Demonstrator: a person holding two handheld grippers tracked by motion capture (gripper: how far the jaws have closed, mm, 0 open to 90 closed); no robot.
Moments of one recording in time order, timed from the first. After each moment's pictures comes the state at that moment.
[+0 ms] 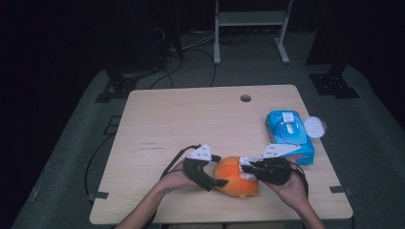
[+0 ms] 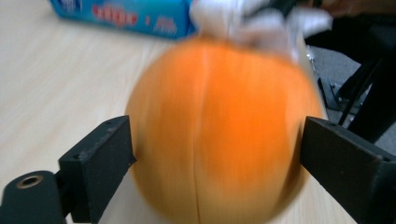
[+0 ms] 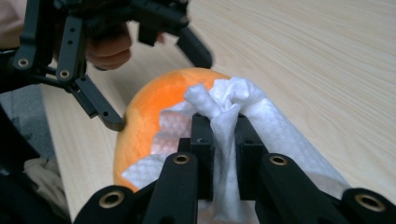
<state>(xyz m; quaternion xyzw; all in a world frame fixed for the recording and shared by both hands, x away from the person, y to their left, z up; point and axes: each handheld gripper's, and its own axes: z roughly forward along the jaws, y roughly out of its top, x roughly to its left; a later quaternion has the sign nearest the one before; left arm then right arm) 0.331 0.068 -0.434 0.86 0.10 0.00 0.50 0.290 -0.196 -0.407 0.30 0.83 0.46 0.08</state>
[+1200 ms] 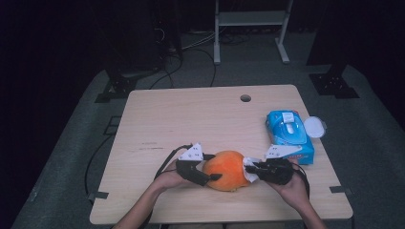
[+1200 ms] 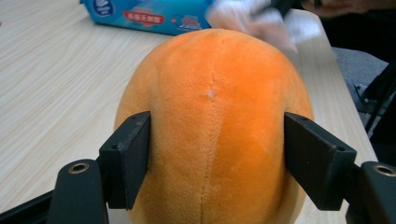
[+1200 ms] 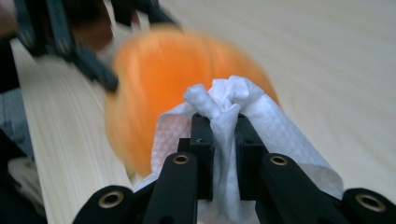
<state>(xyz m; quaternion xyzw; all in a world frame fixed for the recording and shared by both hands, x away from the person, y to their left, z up) 0.335 0.092 -0.445 0.86 0.10 0.05 0.50 0.297 -0.207 -0.423 0.32 0.83 0.46 0.09</state>
